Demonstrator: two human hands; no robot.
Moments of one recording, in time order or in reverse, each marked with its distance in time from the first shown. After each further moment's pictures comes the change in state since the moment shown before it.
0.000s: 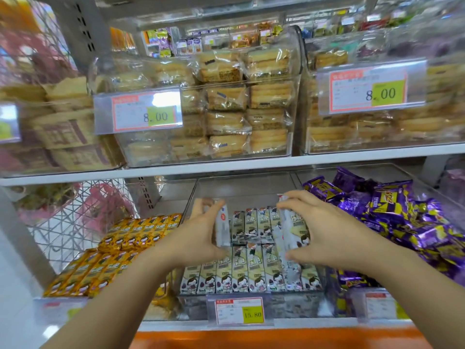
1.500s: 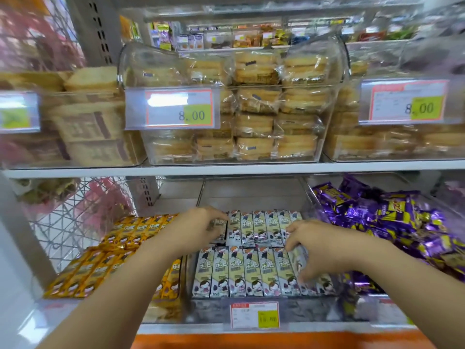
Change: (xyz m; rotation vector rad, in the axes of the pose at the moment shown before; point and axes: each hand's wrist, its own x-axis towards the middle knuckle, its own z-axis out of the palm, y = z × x) left_hand 0.017 -0.040 -0.012 0.116 0.047 0.076; right_hand 0.030 -0.022 0.011 -0.151 -0.446 0.143
